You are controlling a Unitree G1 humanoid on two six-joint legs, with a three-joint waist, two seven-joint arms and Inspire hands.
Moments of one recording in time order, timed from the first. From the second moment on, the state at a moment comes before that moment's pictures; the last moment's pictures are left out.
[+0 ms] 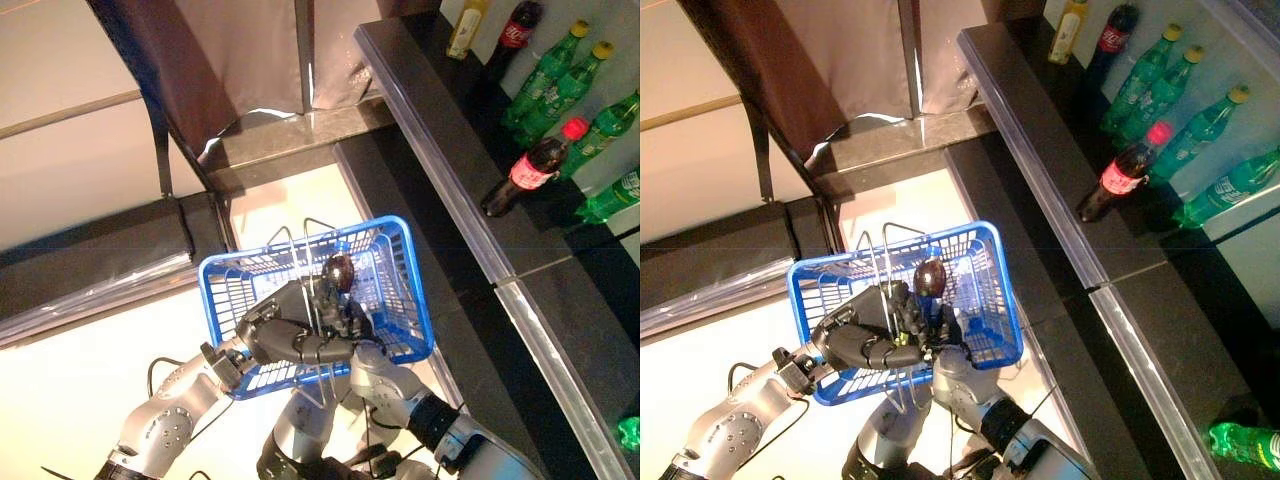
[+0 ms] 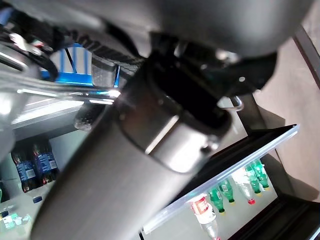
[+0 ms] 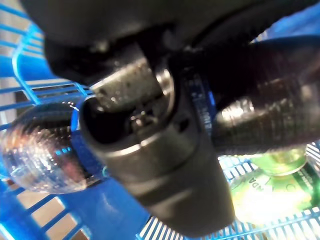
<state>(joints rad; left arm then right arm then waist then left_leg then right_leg) 0.07 0.57 -0.20 -0.25 -1.02 0.21 -0.56 -0.41 -0.07 0.72 0.52 0.75 0.12 -0.62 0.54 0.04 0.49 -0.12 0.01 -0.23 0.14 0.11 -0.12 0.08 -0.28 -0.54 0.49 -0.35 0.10</state>
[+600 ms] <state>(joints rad) 0.06 0.57 -0.23 -0.25 -1.02 0.21 -0.56 -0.40 0.00 0.62 0.65 1.05 -0.08 -0.65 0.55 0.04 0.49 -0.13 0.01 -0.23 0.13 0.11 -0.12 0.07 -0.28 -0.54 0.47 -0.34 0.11</state>
